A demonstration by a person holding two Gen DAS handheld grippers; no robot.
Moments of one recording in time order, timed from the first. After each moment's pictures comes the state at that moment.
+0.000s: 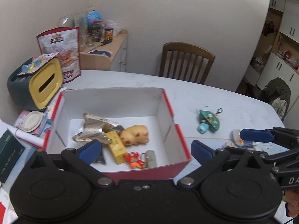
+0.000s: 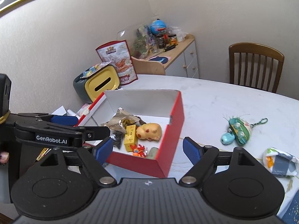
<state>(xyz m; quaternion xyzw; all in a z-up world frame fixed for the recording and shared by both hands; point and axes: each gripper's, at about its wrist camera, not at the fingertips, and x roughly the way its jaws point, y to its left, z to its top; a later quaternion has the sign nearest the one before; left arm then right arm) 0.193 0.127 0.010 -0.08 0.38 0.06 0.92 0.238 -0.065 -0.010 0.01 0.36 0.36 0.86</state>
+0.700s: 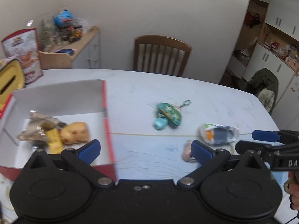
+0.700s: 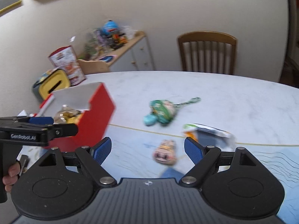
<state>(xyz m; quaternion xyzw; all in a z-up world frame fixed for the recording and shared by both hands) 0.234 0.015 -0.023 -0.07 0.38 0.01 0.92 0.271 -0.216 -0.044 0.03 0.38 0.25 0.89</state>
